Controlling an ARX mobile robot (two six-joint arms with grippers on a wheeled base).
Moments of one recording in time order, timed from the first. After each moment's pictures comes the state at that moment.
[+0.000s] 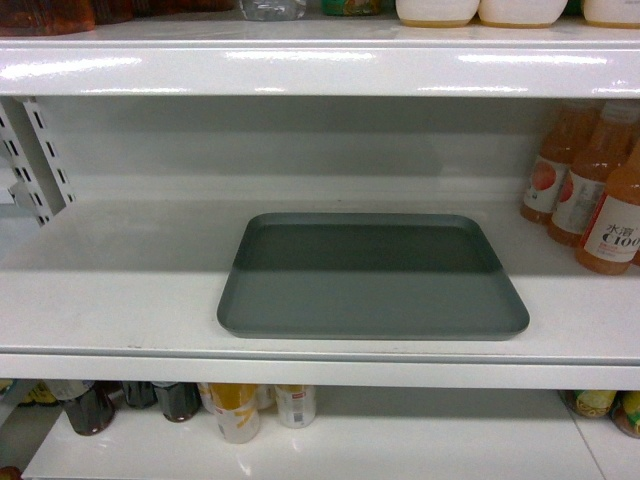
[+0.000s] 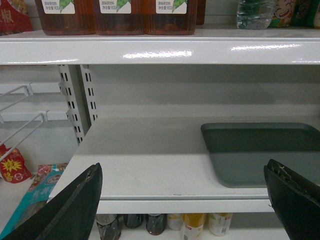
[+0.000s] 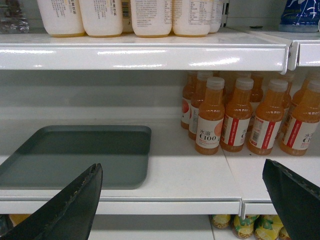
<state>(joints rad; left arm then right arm) 0.00 0.01 0.01 0.00 0.00 -0.02 0.00 0.00 0.01 0.00 0.00 0.00</state>
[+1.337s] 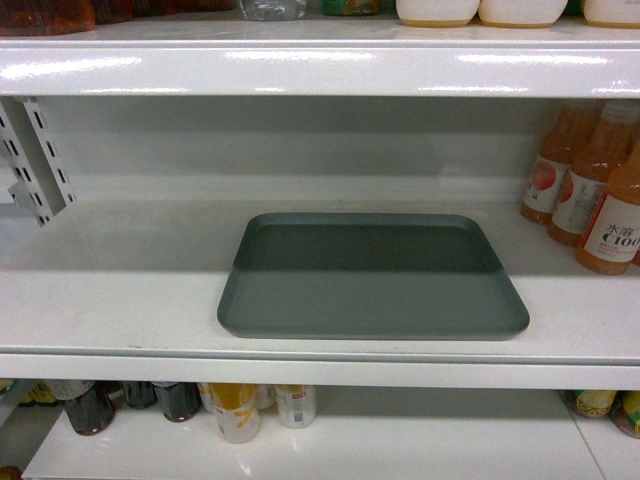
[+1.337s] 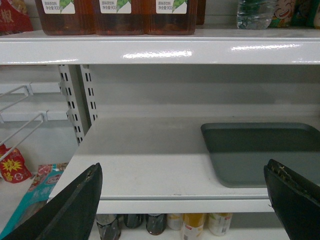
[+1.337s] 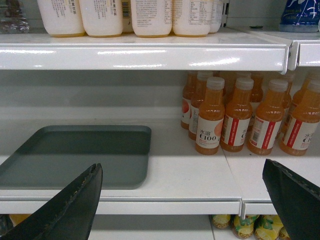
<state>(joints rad) 0.00 0.01 0.01 0.00 0.00 -0.02 0.00 0.00 0.01 0.00 0.00 0.00</state>
